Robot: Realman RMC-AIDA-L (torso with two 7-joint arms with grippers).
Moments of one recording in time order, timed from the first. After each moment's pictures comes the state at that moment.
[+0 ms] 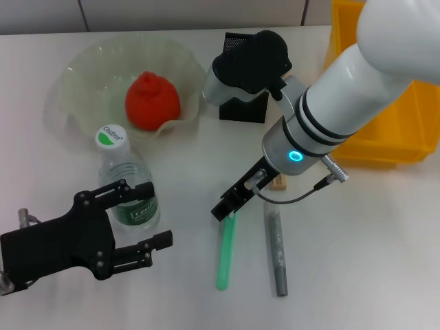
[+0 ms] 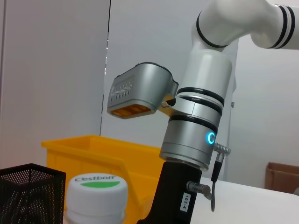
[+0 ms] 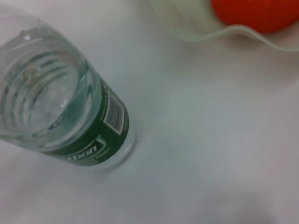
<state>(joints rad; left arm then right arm) -0.23 -2.07 0.91 0.56 1.68 1.74 -0.93 0.86 2.09 -1.86 -0.97 -2.31 -1.18 2.93</state>
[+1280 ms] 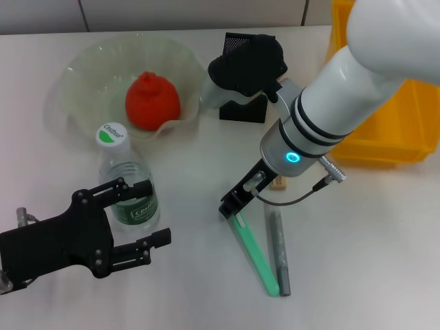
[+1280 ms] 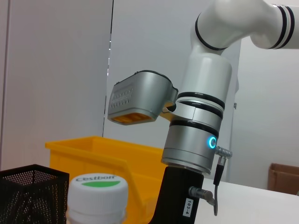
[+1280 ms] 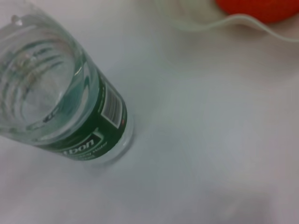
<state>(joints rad) -0.23 -2.07 0.90 0.56 1.68 1.74 -0.93 0.90 2.09 -1.88 -0.92 -2.29 -1.18 2.93</state>
